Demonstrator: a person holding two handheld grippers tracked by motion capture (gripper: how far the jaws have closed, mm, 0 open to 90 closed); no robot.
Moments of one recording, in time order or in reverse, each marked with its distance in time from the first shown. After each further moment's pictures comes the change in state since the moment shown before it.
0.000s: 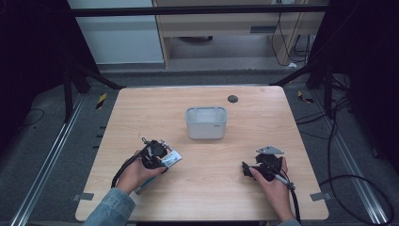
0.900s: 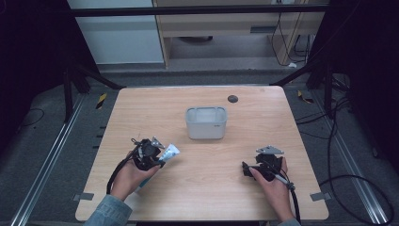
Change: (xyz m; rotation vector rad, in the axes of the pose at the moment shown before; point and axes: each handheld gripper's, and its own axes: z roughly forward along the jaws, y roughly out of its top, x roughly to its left) left arm -0.002 -0.016 -0.037 -0.186 0.024 -0.035; right arm 0.000 0.000 0.000 0.000 0.000 -0.001
